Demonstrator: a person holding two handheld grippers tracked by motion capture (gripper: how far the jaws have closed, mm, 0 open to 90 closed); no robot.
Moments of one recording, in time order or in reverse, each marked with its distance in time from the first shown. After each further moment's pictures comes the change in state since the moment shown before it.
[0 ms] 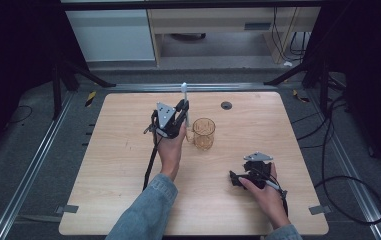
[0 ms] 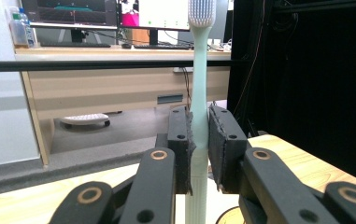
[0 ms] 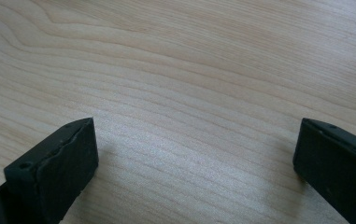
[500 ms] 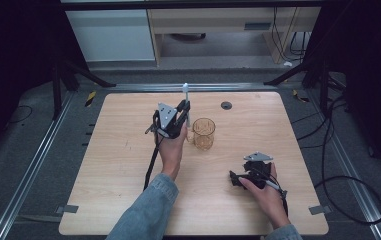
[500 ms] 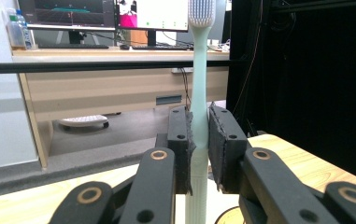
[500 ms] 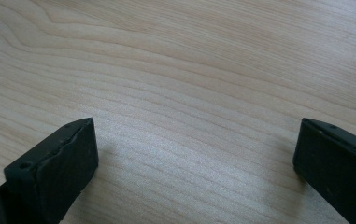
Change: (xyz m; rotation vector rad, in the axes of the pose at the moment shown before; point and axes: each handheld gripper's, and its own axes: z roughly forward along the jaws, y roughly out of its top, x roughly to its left) left arm -0.002 -0.004 0.003 -0.010 -0.006 0.010; right arm 0.000 0.000 0.000 0.000 0.000 -0.001
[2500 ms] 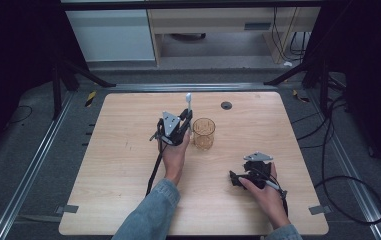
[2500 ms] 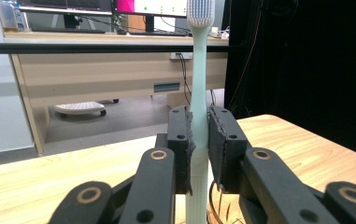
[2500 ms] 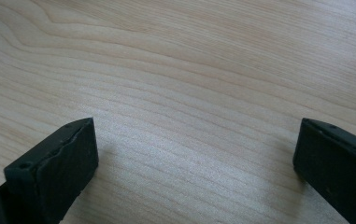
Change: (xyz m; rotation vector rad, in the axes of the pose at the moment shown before) left arm -0.002 -0.038 0.006 0.044 -0.007 -0.013; right arm 0.000 0.000 0.000 0.000 -0.002 0.000
